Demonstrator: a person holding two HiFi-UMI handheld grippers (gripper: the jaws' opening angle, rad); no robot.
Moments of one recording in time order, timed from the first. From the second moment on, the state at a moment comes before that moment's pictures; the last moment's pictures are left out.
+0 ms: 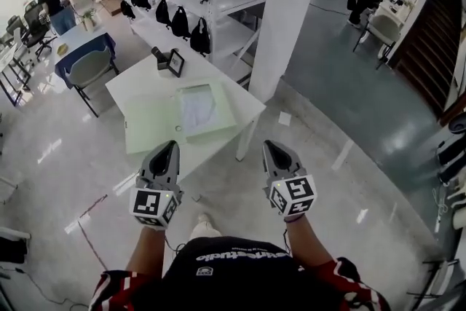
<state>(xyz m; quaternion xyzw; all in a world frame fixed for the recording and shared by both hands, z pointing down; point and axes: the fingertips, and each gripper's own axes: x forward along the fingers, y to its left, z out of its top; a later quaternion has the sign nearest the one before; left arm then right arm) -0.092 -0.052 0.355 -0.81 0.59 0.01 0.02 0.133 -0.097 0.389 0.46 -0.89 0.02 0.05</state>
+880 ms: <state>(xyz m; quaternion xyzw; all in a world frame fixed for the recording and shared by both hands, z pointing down) -0.060 0.042 0.343 -0.79 0.61 0.03 0.03 0.179 -0.013 0.377 0.46 -0.89 0.00 0.01</state>
